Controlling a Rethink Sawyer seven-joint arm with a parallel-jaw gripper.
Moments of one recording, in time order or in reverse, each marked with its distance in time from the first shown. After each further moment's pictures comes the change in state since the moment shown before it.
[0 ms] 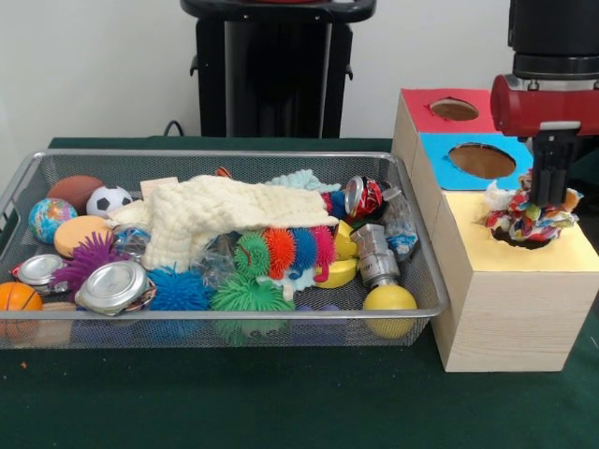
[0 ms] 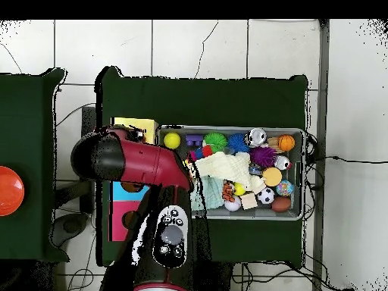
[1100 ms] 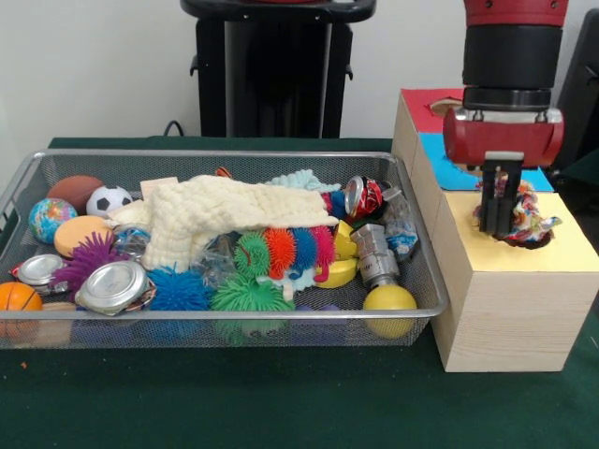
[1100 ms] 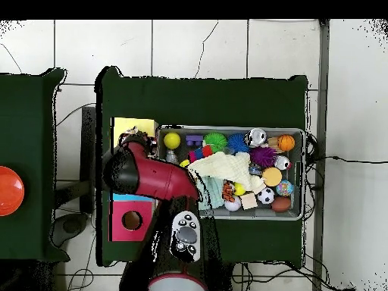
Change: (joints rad) arm -0.055 0.024 0.047 0.137 0.000 -0.288 0.000
